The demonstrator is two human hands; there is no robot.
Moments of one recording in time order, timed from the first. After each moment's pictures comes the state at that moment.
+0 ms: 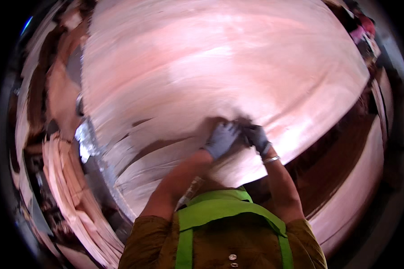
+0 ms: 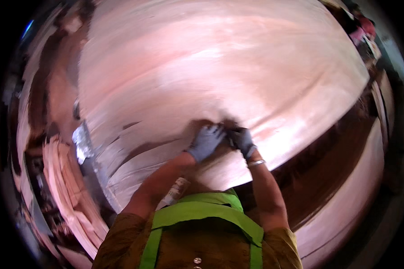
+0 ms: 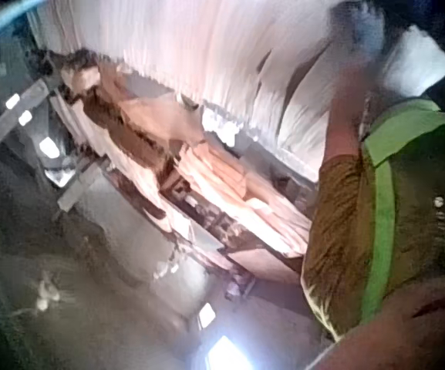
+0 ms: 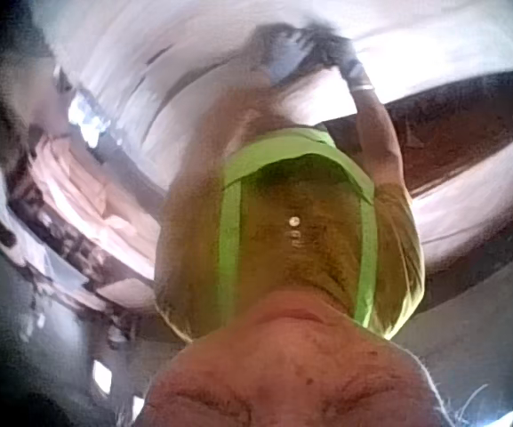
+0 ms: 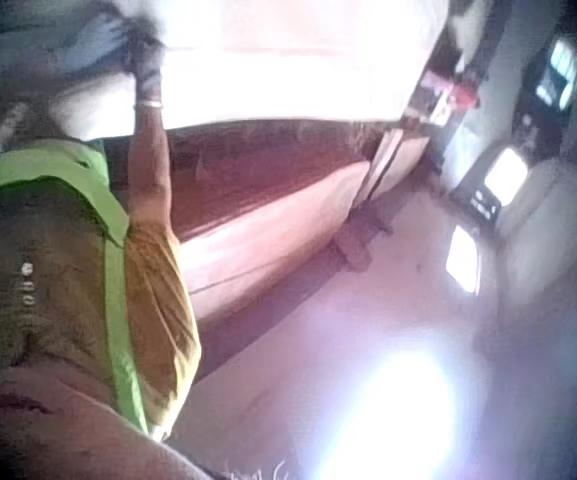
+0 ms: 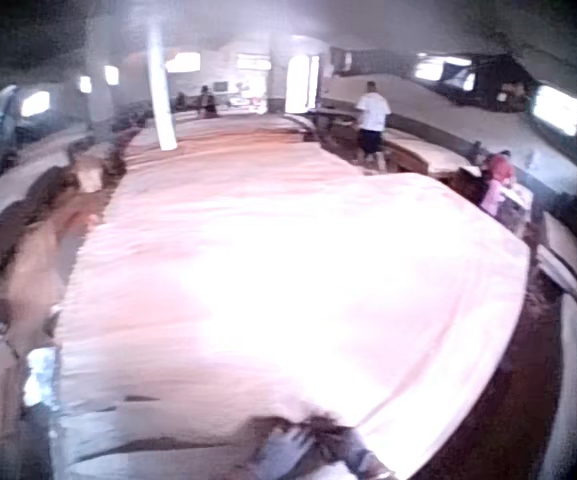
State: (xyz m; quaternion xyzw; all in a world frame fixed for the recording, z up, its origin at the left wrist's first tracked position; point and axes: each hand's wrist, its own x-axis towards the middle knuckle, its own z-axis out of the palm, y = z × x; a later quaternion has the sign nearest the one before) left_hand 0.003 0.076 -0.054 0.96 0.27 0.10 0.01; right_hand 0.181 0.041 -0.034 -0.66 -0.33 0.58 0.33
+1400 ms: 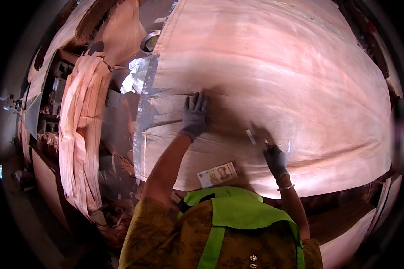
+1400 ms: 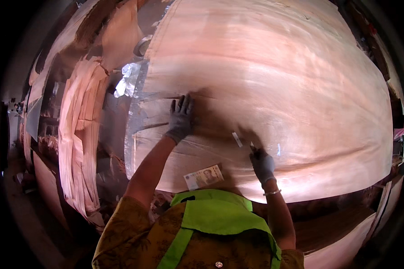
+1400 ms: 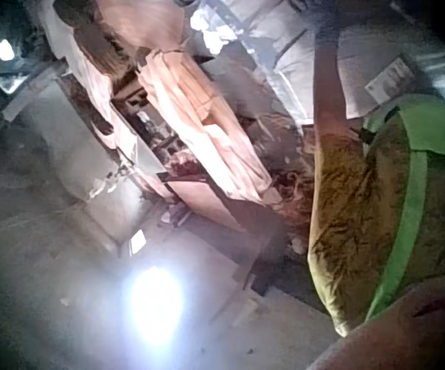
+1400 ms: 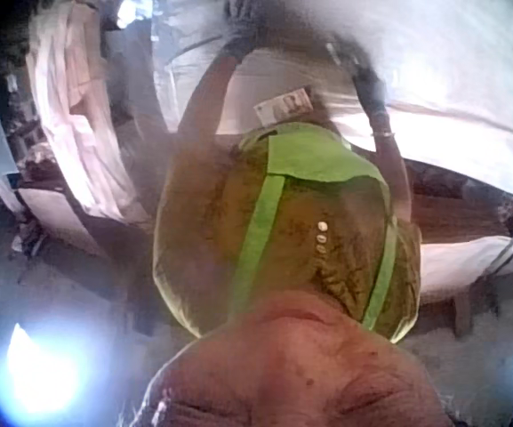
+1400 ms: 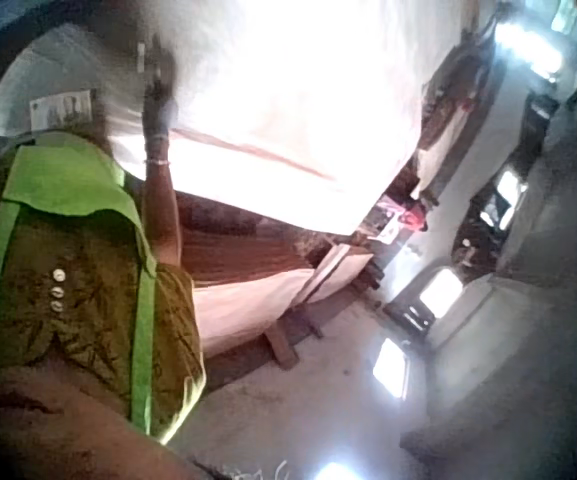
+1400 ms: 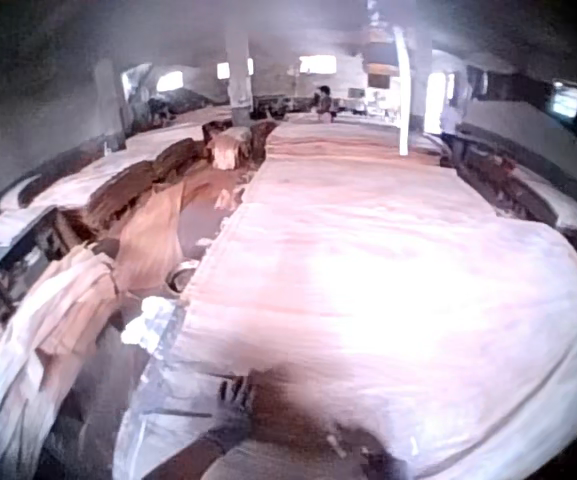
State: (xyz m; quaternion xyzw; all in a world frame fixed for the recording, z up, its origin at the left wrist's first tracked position) left_hand -0.275 0.058 -0.045 0.73 0.68 0.07 -0.02; right_hand 0.084 0.025 -0.030 -0.64 -0.69 0.31 0.13
